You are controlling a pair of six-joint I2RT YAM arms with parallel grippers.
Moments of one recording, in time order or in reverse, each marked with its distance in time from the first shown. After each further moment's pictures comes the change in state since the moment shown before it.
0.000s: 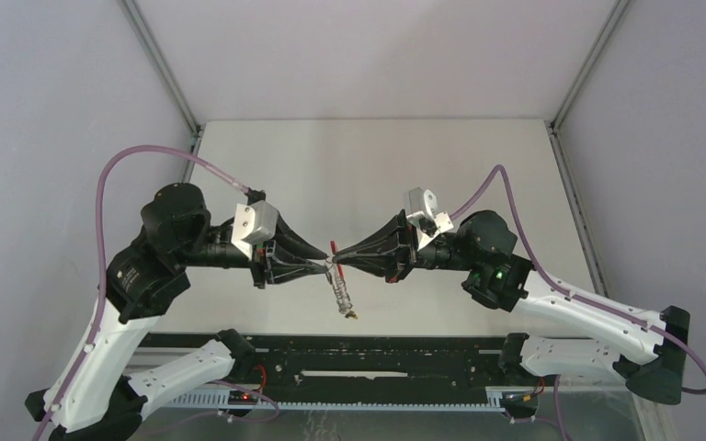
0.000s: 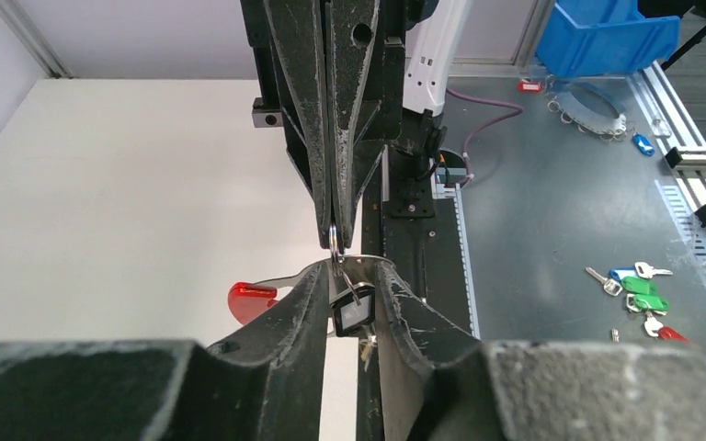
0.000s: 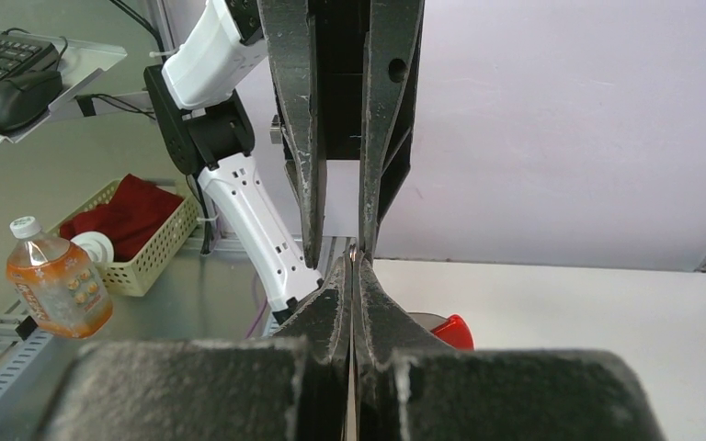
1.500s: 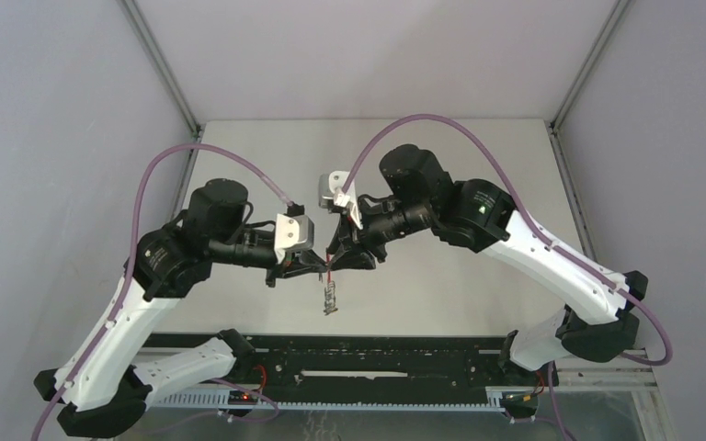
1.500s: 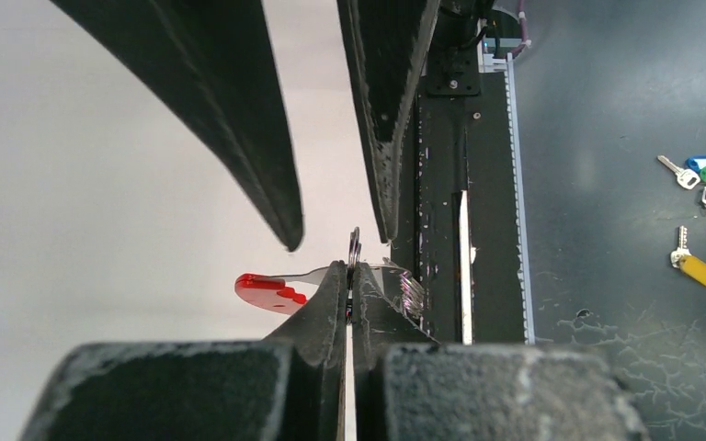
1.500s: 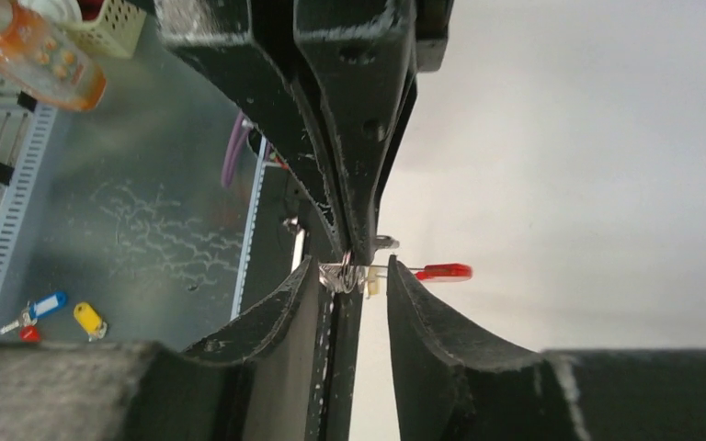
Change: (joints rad) left arm -0.023 0.079 -0.011 -0.255 -0.129 0.288; right arm -0.023 0.413 0.830 -1.229 -0.058 -0.378
